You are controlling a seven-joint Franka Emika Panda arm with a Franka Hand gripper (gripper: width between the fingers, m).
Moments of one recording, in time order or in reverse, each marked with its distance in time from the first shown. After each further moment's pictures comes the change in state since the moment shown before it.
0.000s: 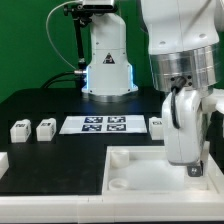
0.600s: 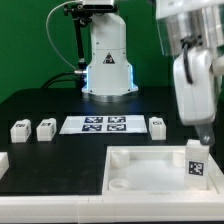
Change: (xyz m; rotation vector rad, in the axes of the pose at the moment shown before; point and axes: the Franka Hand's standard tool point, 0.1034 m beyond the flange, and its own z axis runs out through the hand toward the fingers) arm -0.023 0.012 -0.049 0.023 -0.047 -0.021
